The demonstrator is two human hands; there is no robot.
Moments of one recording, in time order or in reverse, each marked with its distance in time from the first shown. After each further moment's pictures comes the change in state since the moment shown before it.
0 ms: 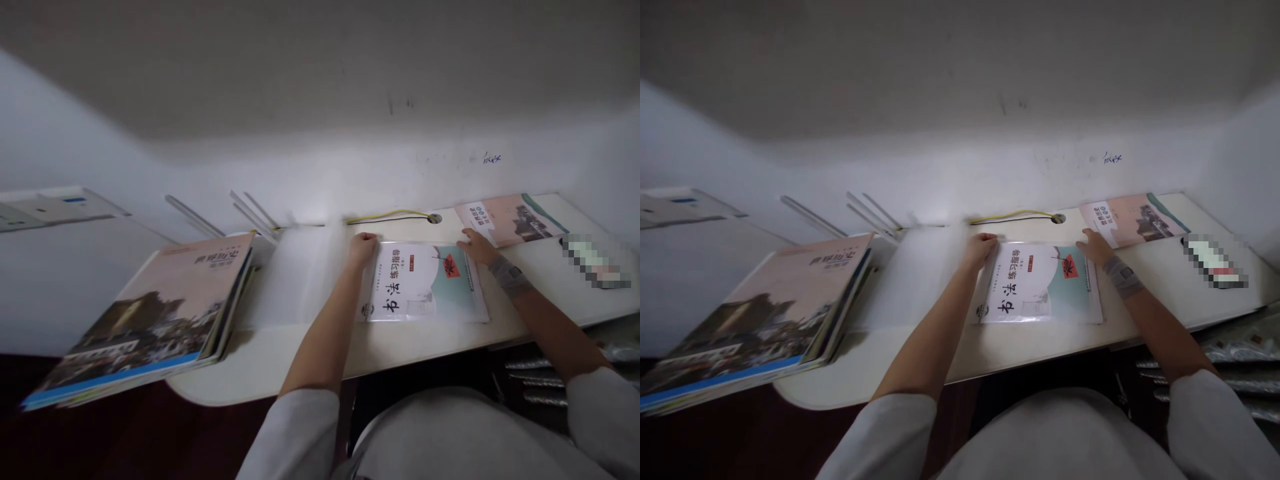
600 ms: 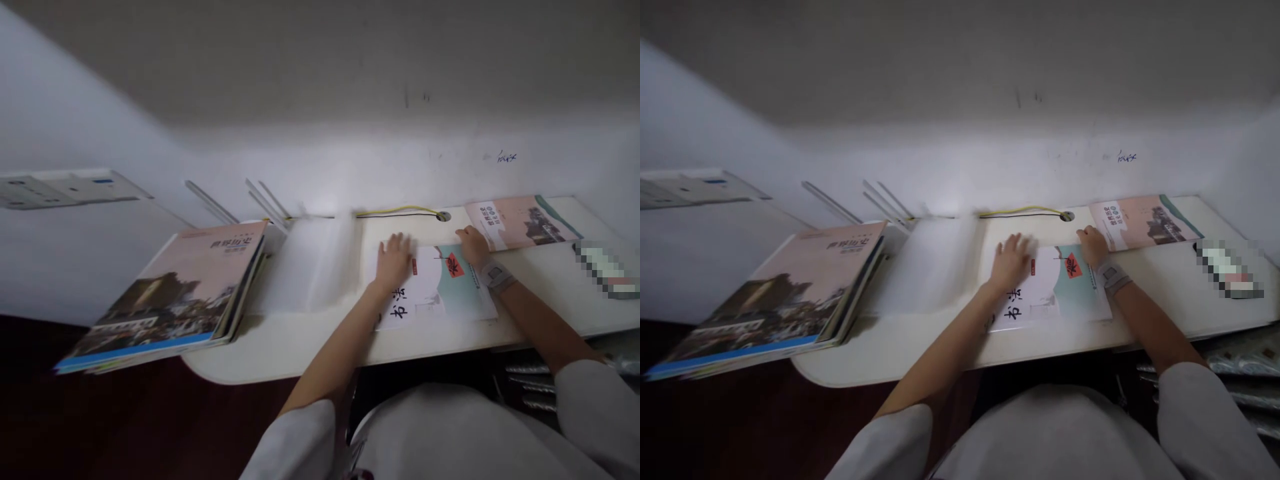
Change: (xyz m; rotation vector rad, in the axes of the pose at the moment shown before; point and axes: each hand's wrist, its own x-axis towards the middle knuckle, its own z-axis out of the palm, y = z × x) left_hand -0.094 0.030 0.013 0.479 -0.067 0.470; right_hand 0.004 -0.034 0.013 -0.310 0.086 -0.225
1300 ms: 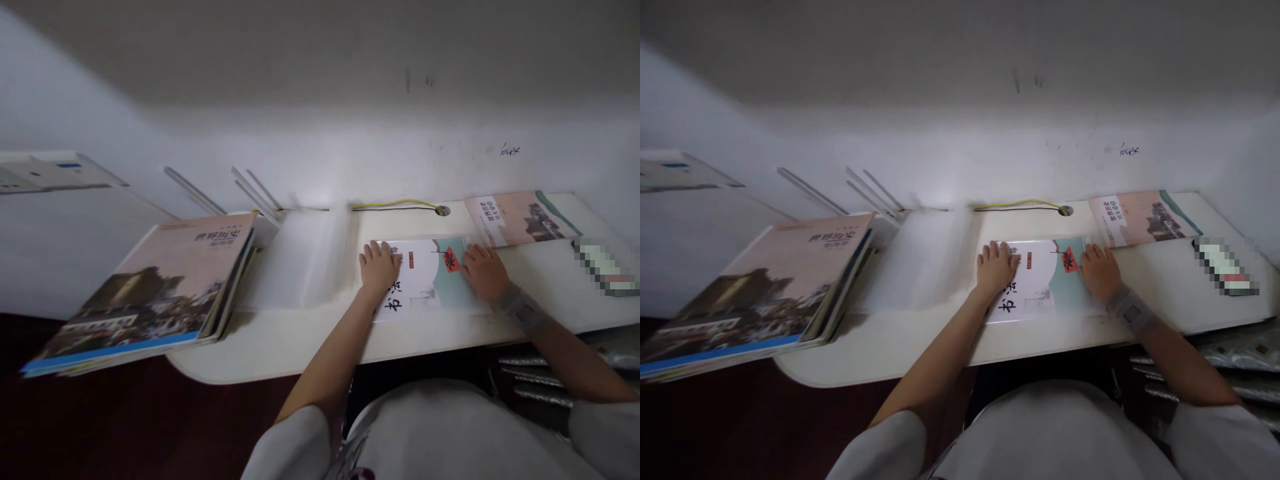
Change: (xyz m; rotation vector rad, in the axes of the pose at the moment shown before) left_hand -0.015 -0.019 0.017 0.115 -0.045 -0.281; right_hand -0.078 -0.025 -0.037 -0.149 -0.121 -0.142
